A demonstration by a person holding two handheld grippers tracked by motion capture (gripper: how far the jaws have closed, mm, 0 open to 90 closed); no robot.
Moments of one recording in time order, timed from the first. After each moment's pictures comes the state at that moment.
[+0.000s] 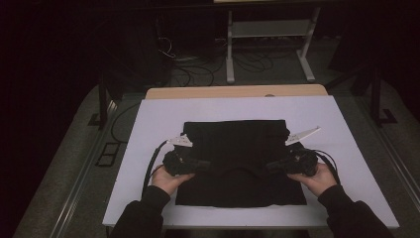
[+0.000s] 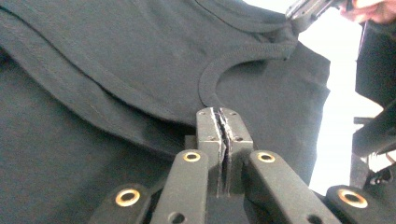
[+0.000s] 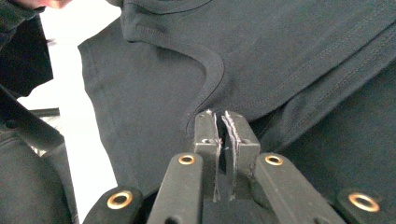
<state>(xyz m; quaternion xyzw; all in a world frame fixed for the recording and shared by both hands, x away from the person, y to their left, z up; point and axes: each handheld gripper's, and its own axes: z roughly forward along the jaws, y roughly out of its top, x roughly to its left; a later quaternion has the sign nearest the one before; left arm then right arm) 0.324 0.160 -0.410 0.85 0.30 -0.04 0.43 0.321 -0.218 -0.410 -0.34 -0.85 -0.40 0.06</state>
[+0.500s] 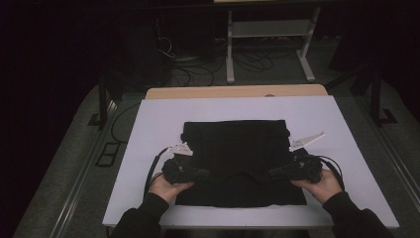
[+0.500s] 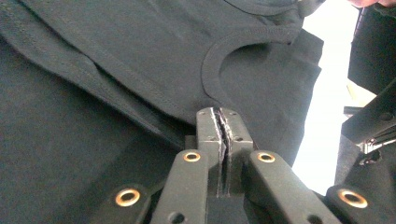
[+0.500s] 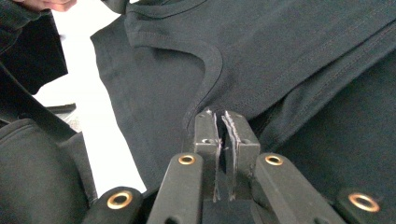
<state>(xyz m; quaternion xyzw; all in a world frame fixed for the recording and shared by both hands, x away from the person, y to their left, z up) 0.304 0.164 -0.414 0.85 0.30 -0.05 0.42 0.303 -0.223 -0.409 -0.34 -0.85 -0.40 0.07</state>
